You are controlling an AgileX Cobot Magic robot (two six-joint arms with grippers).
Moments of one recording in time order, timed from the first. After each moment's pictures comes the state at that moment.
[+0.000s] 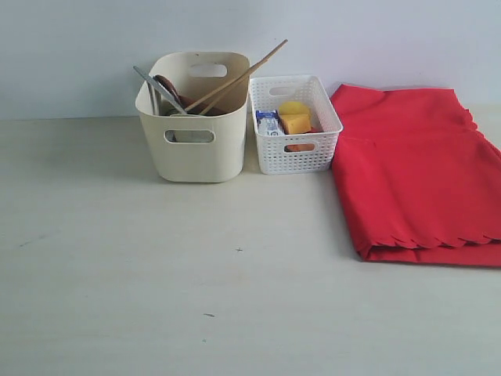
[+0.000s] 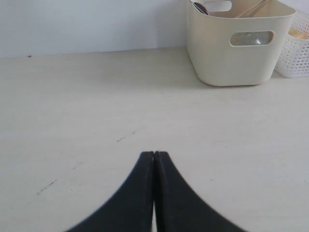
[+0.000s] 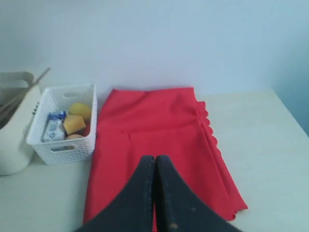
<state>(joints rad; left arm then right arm) -0.12 0.01 0.00 0.00 0.37 0.03 -0.15 0.68 -0.97 0.17 0.81 -0.10</state>
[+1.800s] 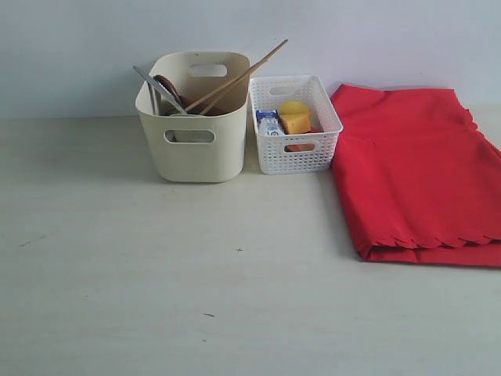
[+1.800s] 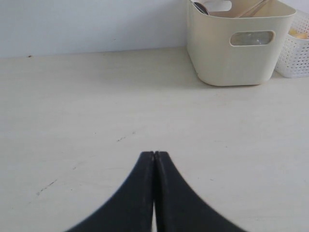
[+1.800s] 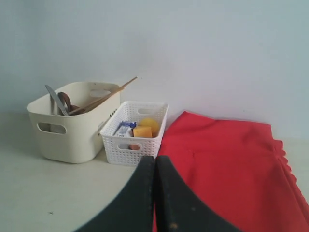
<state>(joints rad) -0.12 0.01 0.00 0.00 0.37 0.03 0.13 0.12 -0.35 0.31 0.45 -0.26</state>
